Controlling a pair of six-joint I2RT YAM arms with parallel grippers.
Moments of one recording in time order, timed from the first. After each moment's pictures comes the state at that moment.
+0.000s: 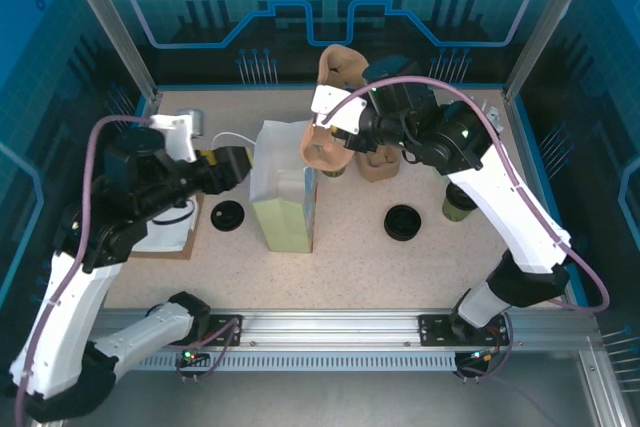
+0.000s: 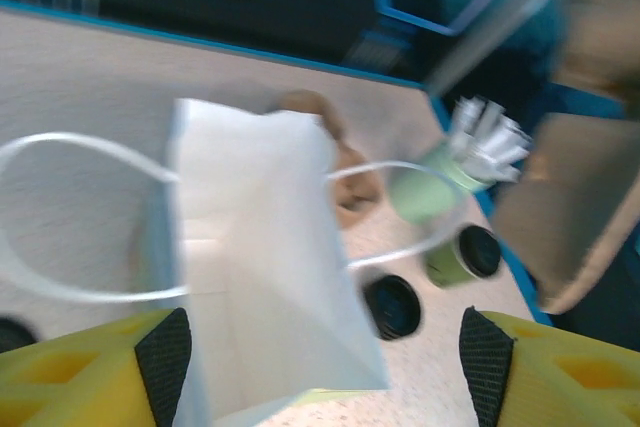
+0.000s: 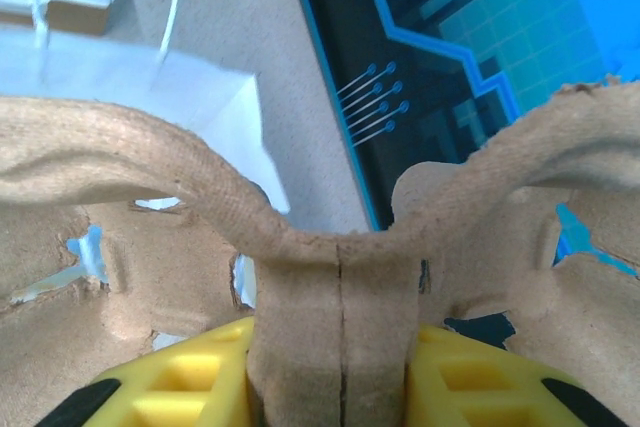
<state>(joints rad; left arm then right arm) -0.38 0.91 1.48 -1.02 0.11 -0.54 0.84 1.60 2.18 -1.14 0.17 -0.72</state>
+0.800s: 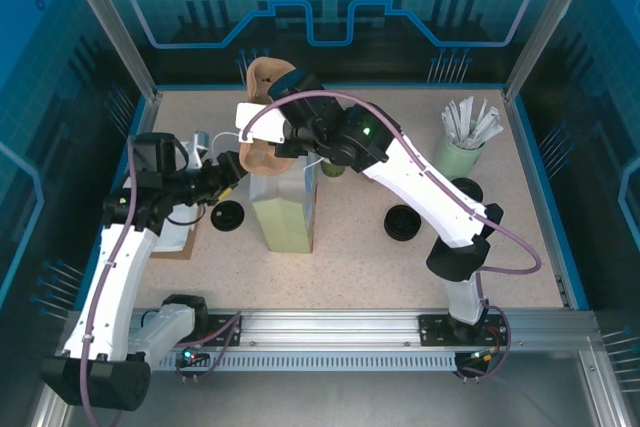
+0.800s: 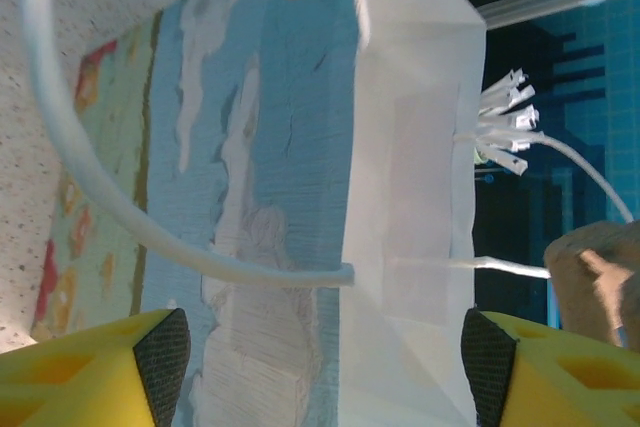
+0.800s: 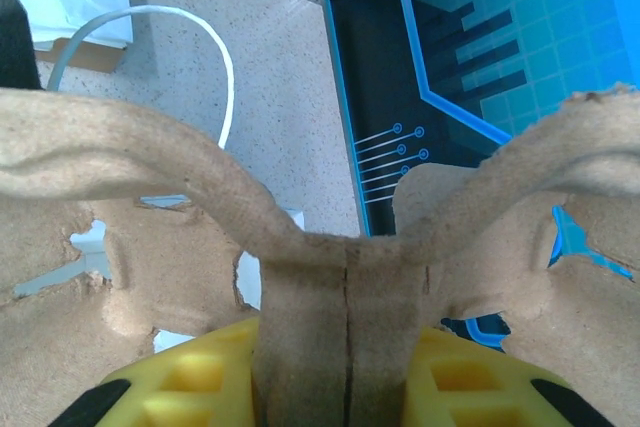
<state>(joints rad) -0.02 0.95 1.06 -0.82 0.66 -0.73 1.01 1.96 2.48 -1.13 0.32 -0.76</state>
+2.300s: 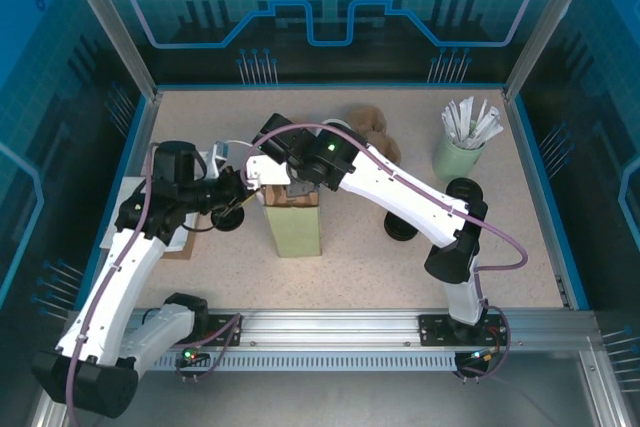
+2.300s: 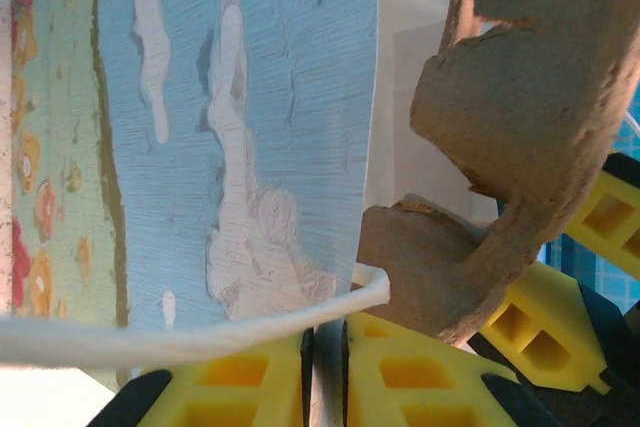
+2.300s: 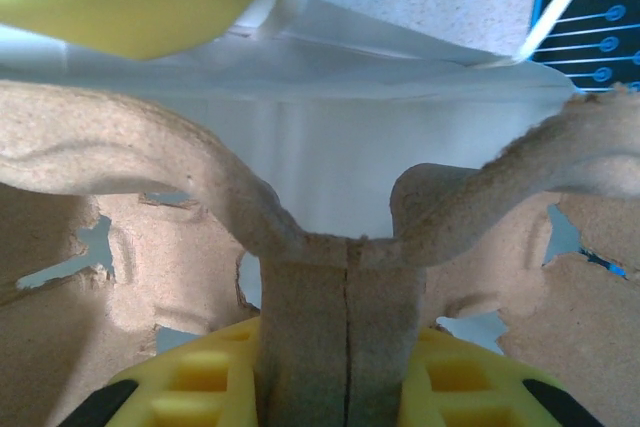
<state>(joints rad) -0.16 0.92 0.98 -0.75 0.63 -0.83 1.05 1.97 2.24 -1.33 0.34 -0.73</state>
